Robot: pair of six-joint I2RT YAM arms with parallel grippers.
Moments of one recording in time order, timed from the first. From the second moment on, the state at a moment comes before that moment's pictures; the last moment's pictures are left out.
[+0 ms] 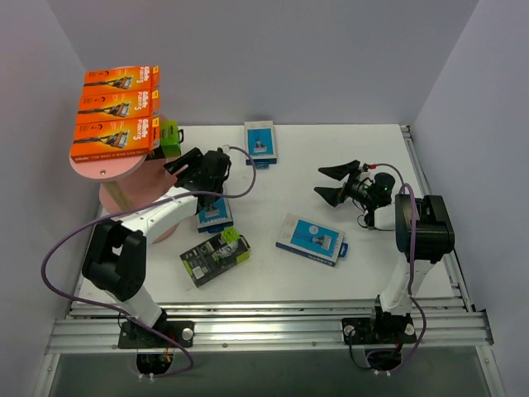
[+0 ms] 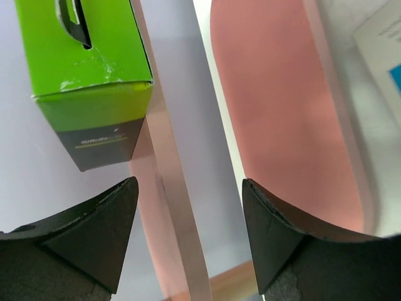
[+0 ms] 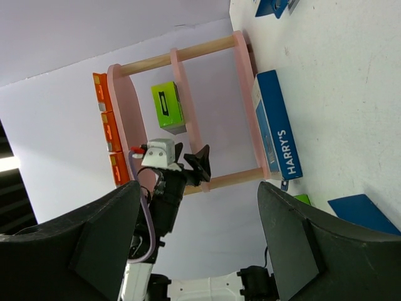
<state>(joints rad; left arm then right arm) -0.50 1.67 1.19 -0.24 -0.99 0.74 -0.05 1.90 0.70 1.06 -0.91 1.66</state>
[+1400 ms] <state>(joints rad) -0.94 0.79 1.26 -0.72 -0.83 0.16 0.56 2.08 1.69 0.15 -0.54 0.87</state>
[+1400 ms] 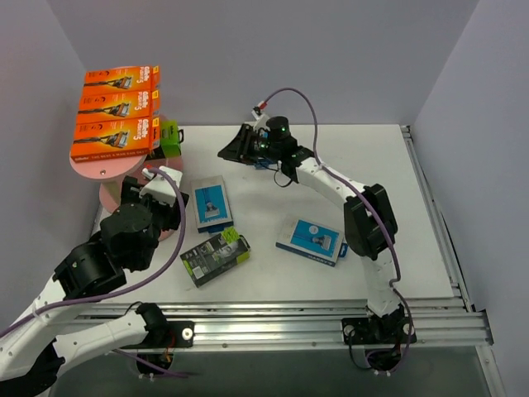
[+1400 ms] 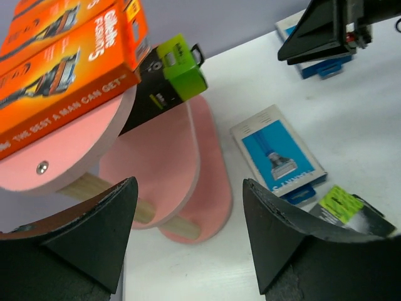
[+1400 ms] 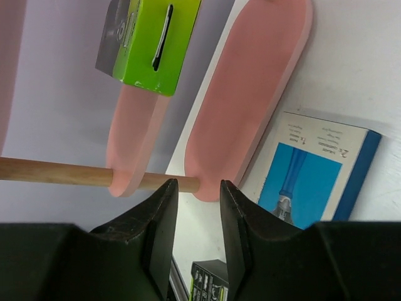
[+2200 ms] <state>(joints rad) -0.60 0.42 0.98 -0.45 -0.97 0.17 0.70 2.51 2.30 0.02 -0.35 0.96</state>
